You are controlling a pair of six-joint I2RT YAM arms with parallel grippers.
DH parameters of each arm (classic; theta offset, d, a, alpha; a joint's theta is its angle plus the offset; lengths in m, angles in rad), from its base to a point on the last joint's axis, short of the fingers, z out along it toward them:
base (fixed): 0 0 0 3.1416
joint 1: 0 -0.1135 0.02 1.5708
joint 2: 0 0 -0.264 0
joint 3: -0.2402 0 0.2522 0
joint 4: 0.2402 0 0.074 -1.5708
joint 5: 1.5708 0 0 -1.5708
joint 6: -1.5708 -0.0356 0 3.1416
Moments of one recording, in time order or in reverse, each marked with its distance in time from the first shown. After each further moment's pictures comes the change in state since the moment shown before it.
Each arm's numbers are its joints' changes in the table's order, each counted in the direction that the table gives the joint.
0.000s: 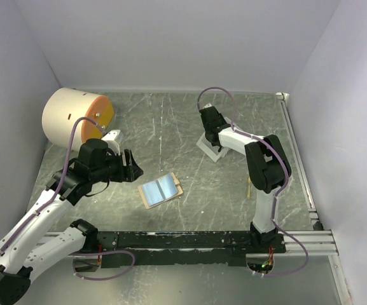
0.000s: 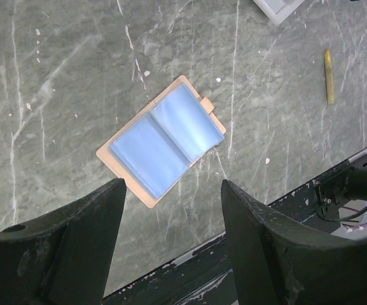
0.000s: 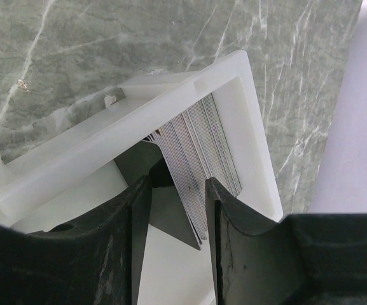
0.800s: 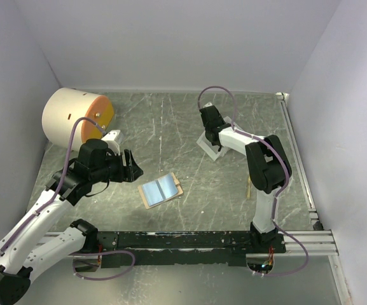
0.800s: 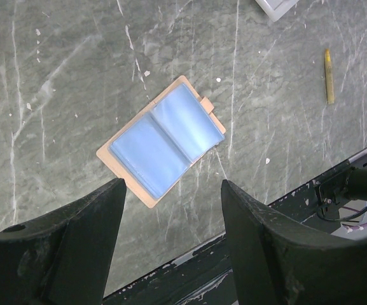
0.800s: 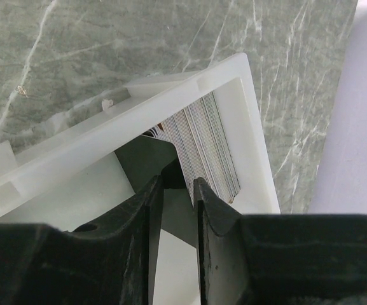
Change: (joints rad) left arm 0.000 -0.004 0.003 0.000 0.000 0.000; right arm 0.000 -0.006 -0.004 -0.004 0.006 -0.009
